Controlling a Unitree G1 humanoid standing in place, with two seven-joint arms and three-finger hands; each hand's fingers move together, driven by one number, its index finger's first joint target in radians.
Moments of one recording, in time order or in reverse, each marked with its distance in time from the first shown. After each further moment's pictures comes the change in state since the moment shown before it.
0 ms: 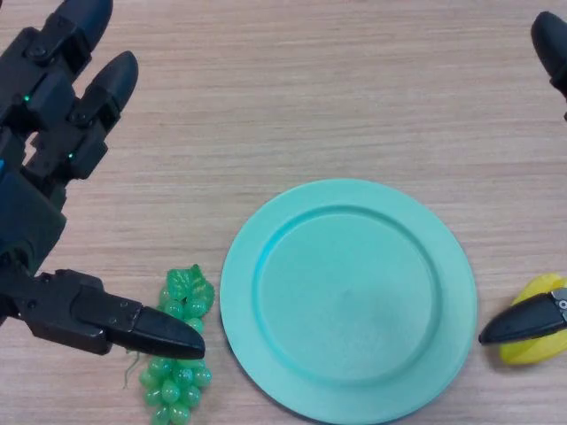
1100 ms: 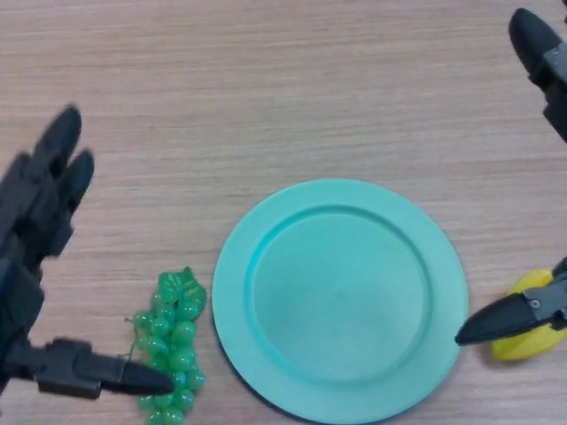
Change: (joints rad) left arm 0.225 -0.382 -0.003 0.498 0.611 -0.616 -0.402; right arm -0.101 -0.021 0.104 0.000 -0.046 0.042 -0.027
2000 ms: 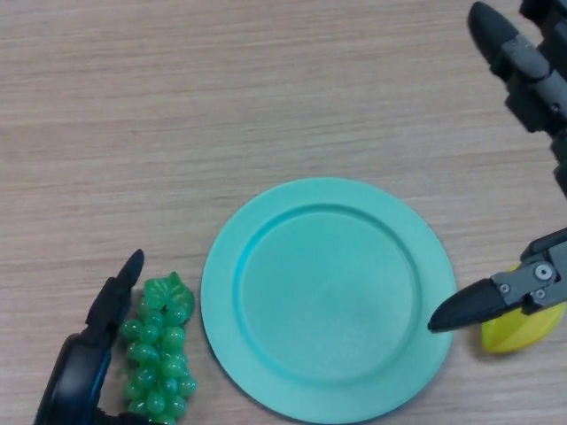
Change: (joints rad) left arm -0.013 0.010 -0.201 0.576 0.335 -0.277 0.324; right arm -0.095 0.192 -0.021 0.000 -0.096 0.163 0.131
